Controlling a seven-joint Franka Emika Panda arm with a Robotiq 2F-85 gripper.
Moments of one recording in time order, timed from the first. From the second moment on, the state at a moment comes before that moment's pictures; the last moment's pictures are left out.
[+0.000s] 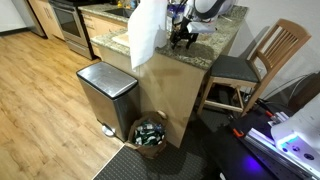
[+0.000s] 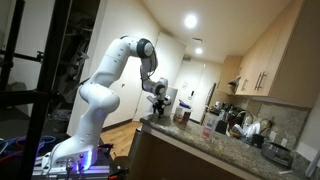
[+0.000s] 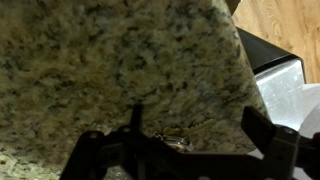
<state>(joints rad) 0.24 0.18 0.07 -2.17 -0.01 2.60 0.37</state>
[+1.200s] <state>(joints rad) 0.29 0.18 -0.04 -2.17 -0.42 2.73 0.71</state>
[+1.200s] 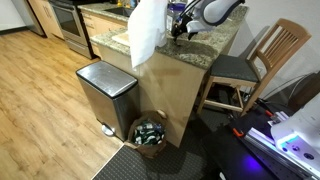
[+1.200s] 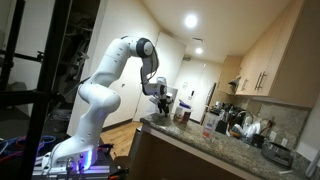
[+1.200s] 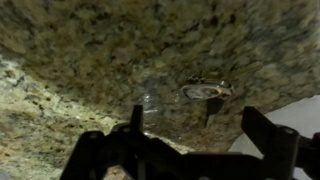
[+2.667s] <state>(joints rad) 0.28 0.18 0.00 -2.17 -0.44 2.65 0.64</state>
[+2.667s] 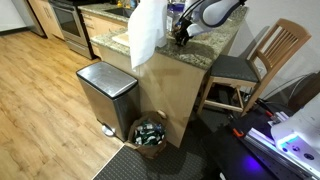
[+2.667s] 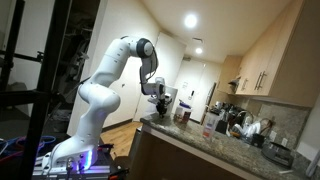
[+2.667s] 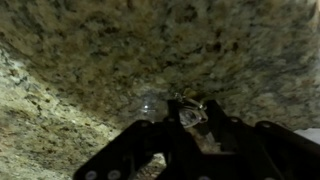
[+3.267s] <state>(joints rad) 0.28 0.16 0.00 -2.16 -0.43 2.65 0.63</state>
